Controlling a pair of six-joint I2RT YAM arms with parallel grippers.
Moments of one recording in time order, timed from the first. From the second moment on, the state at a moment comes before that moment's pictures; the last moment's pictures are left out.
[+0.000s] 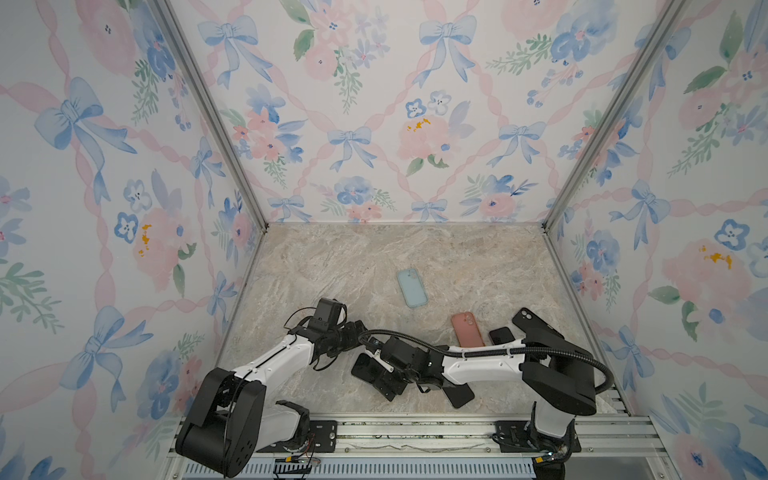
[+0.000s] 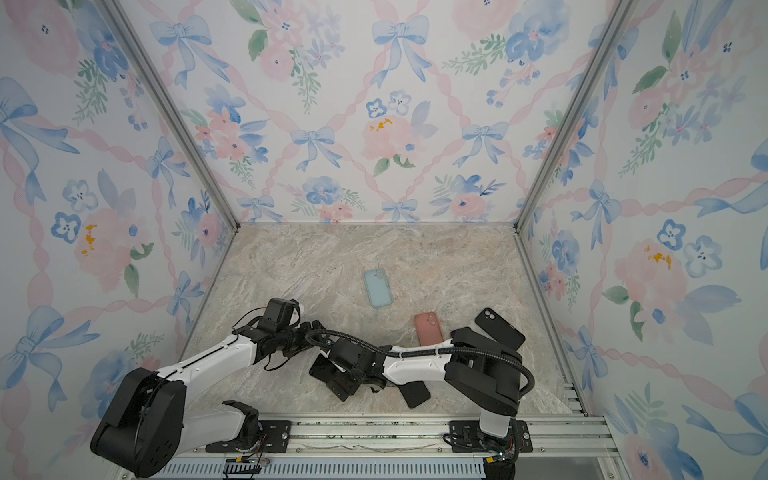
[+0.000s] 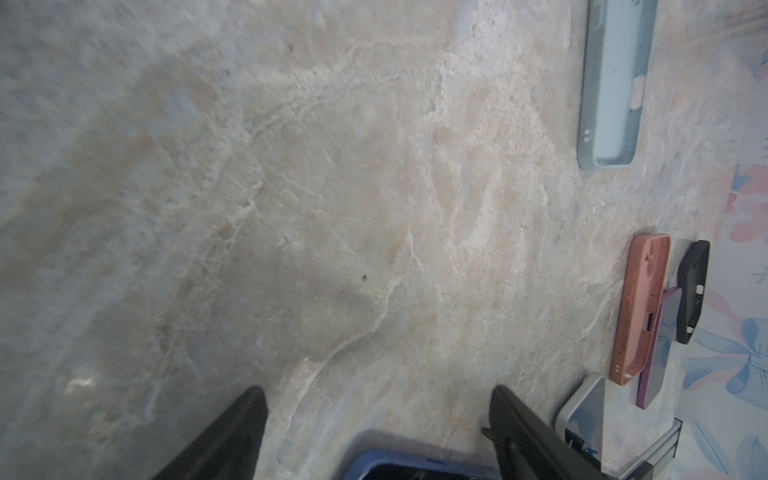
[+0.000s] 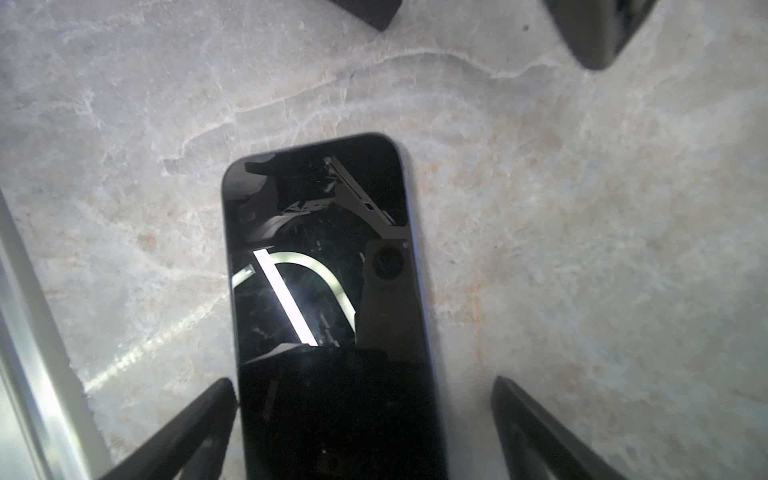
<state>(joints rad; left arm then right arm) -0.33 1.25 0.50 -0.28 0.28 -0.68 1.23 1.79 0.95 -0.14 0.06 0.20</state>
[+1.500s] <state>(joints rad) -0.21 1.25 0.50 -0.26 0.28 -0.71 1.20 1.83 1.05 -0.28 -0.03 0.06</state>
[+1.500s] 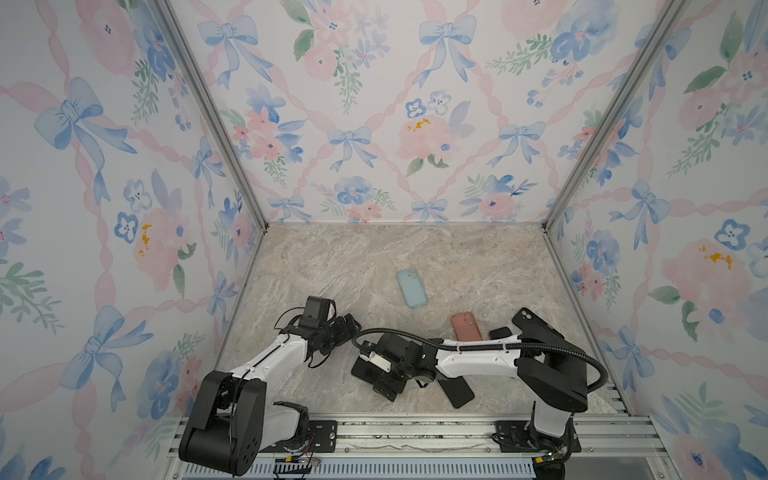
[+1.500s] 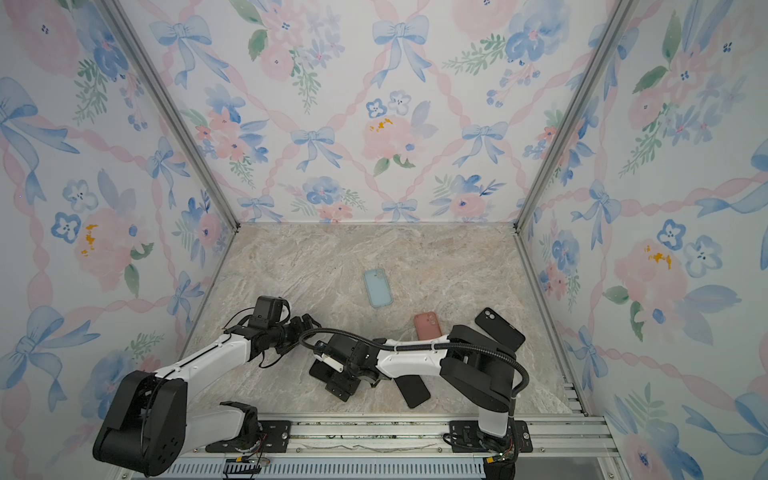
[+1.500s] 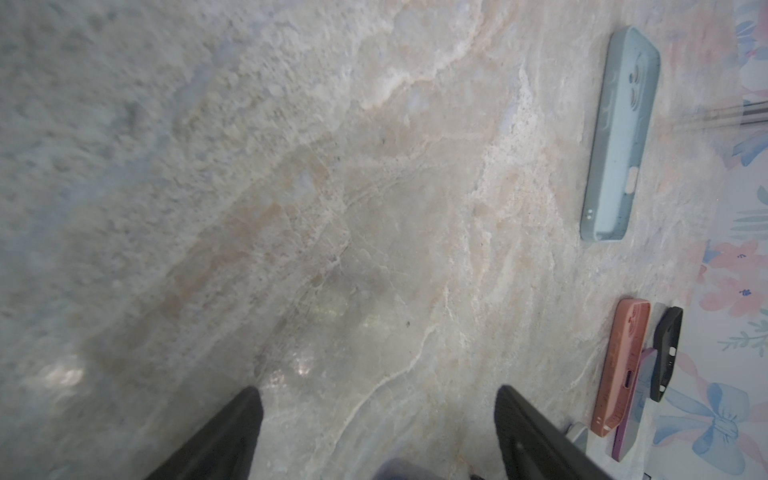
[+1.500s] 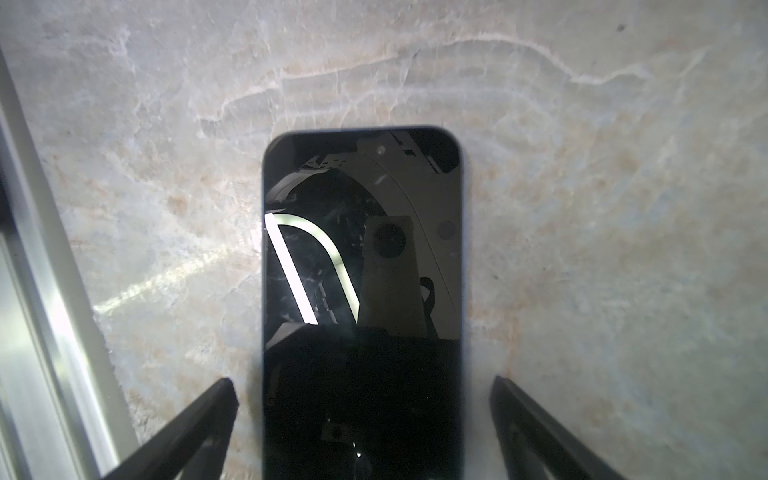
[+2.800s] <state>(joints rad) -0.21 1.31 0.47 -0.10 0.45 -0.72 1.07 1.82 0.99 -0.13 -0.01 0.22</state>
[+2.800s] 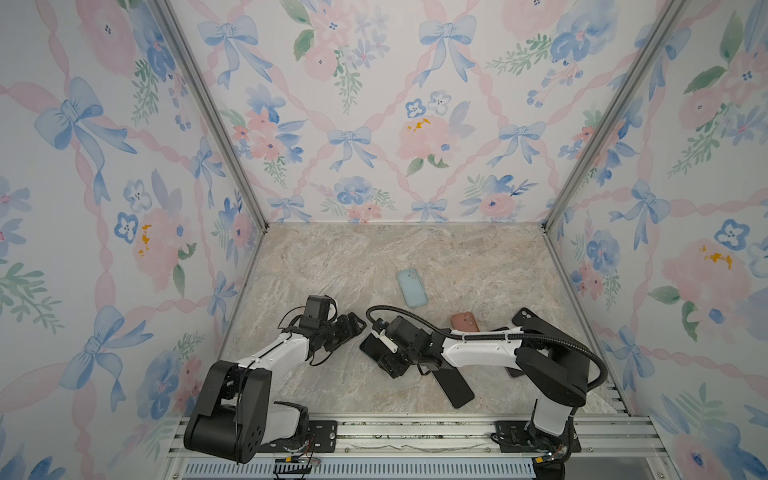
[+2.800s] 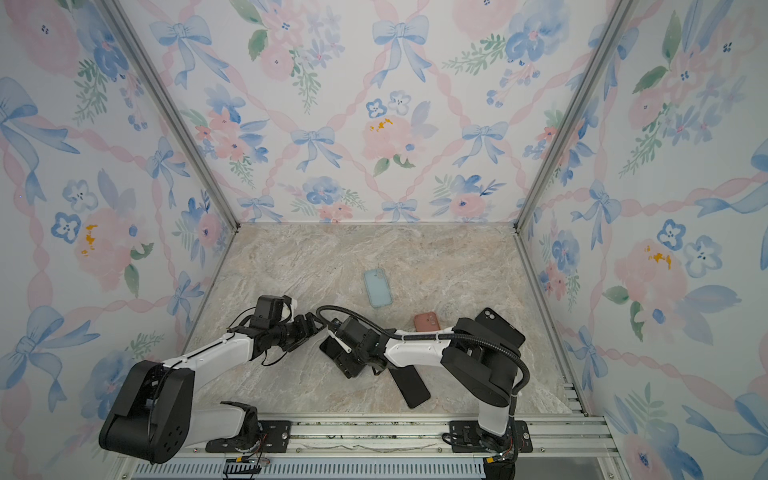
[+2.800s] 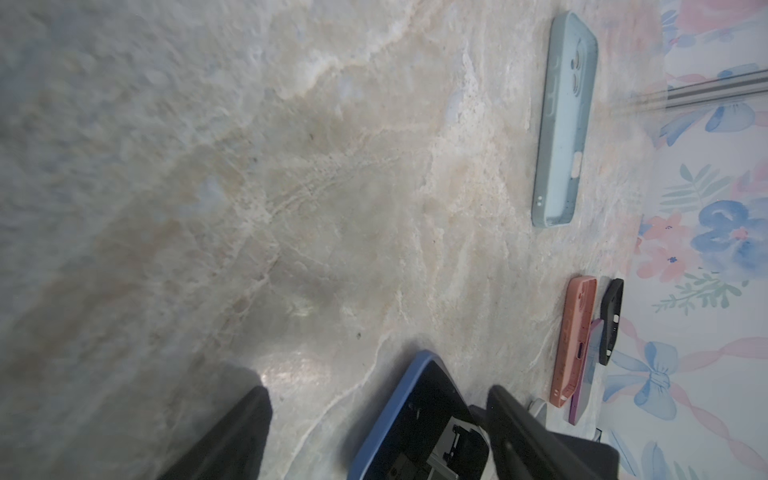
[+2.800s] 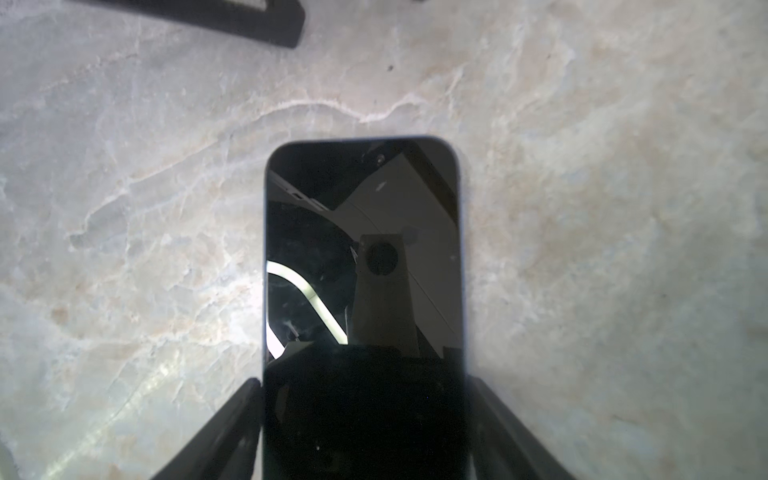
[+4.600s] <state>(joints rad) -0.19 1.46 0.30 0.32 0.71 -0.86 0.96 1.74 0.87 0.01 -0.19 0.38</state>
